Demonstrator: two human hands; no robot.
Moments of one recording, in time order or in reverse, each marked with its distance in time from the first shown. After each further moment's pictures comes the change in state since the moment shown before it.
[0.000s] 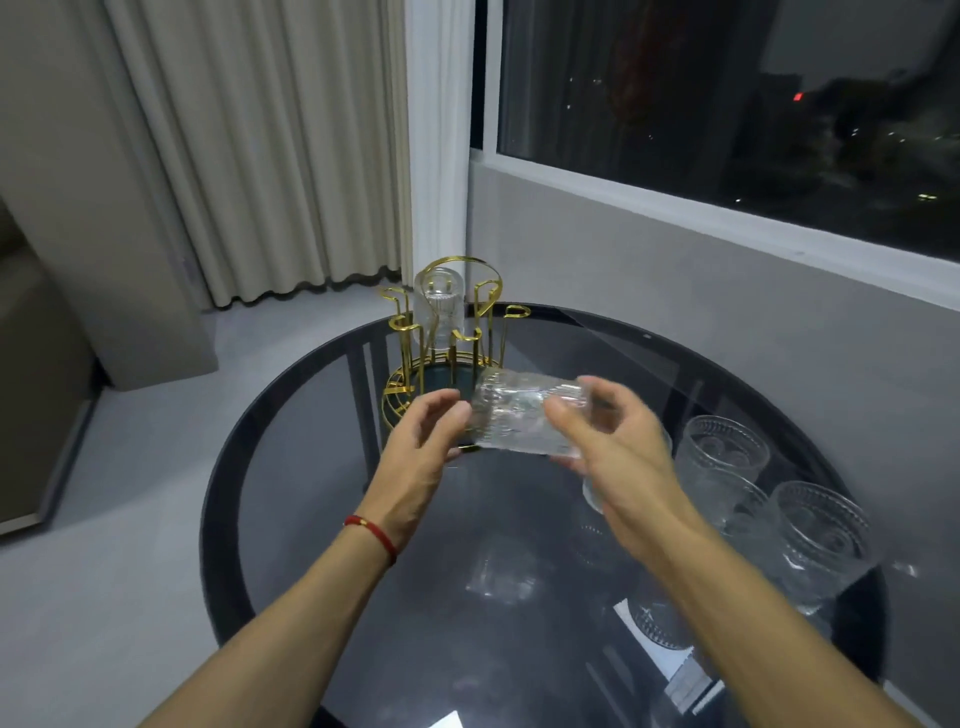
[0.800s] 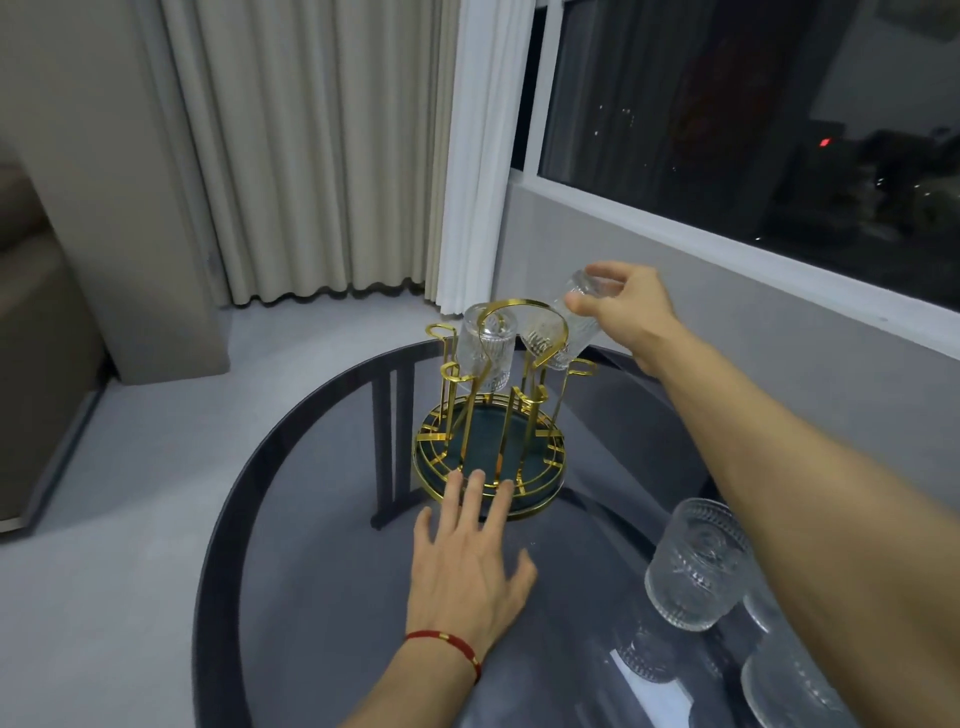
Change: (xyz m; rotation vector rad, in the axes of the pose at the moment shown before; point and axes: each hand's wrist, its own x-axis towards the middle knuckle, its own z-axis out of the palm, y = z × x) left_hand 0.025 -0.075 0.012 1.236 0.013 0.108; right_hand 0.232 -0.078 0.074 -0.503 -0.077 -0.318
